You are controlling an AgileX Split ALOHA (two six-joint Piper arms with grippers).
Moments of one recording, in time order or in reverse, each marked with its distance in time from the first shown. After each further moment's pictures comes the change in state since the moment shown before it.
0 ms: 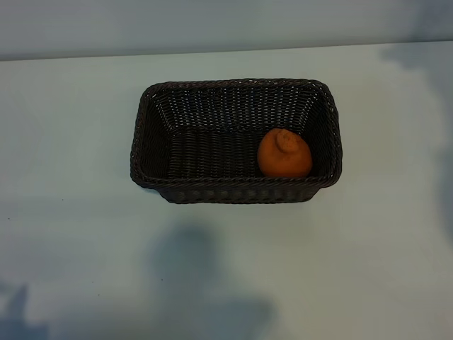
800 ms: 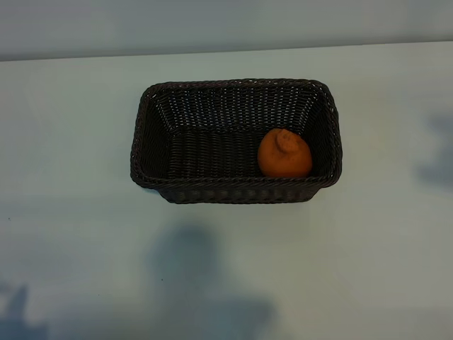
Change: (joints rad) left arm 0.000 0.000 0.000 0.000 0.000 0.000; right arm 0.000 -1.047 0.561 -0.027 -0.019 0.000
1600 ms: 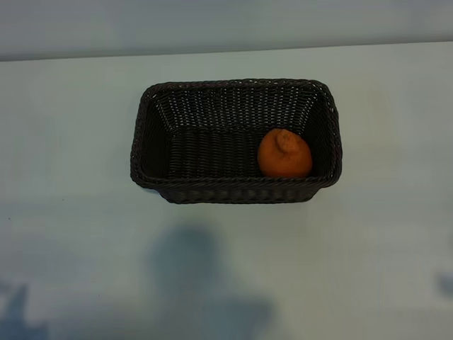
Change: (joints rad) left arm 0.000 0.000 0.000 0.000 0.000 -0.002; right arm 0.000 -0.535 0.491 0.002 -0.078 0.040
